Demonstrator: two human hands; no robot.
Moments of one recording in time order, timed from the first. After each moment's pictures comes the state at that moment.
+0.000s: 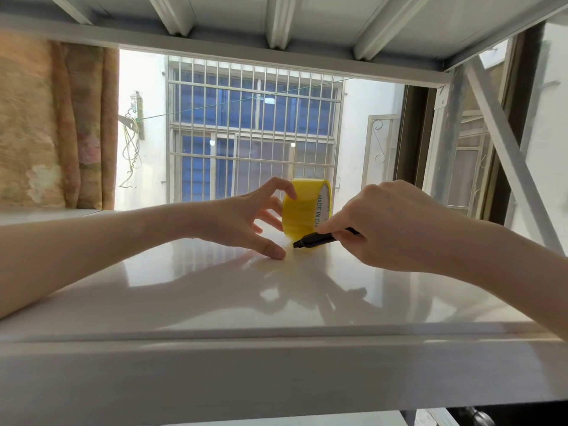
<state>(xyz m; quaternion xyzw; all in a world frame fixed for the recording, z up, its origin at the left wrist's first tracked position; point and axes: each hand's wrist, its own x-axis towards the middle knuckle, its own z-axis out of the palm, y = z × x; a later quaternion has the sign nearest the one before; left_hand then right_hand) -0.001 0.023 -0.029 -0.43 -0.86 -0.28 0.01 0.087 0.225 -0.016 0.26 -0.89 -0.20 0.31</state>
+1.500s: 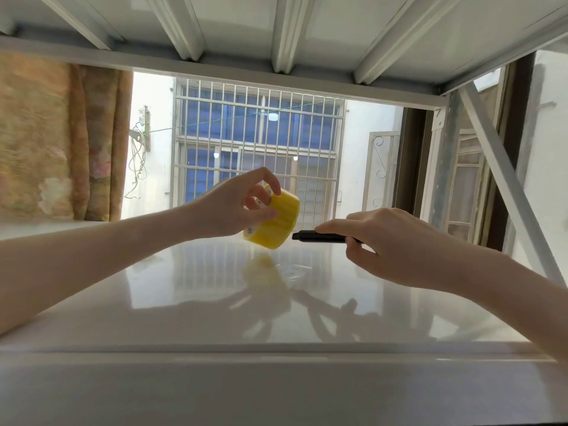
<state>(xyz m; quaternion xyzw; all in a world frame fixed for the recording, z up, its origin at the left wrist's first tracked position) -0.002 0.011 -0.012 -0.39 -0.82 -0.35 0.22 0.079 0.239 -0.019 0.30 -0.91 -0.06 0.29</state>
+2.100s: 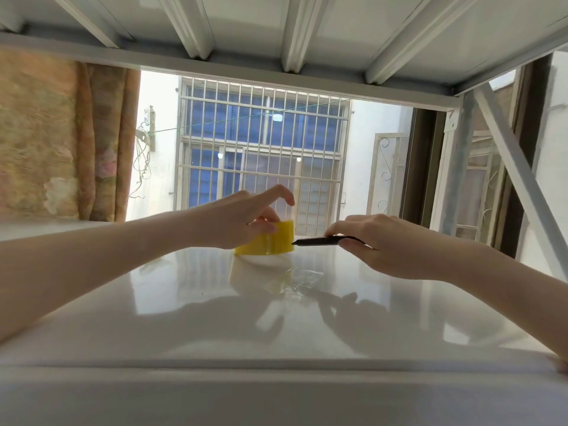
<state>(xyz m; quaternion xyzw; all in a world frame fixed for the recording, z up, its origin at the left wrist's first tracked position) -0.010 0.006 -0.015 -0.38 -0.89 -0.14 0.20 0.038 0.239 -0.019 0.28 -0.94 -0.01 0.20</state>
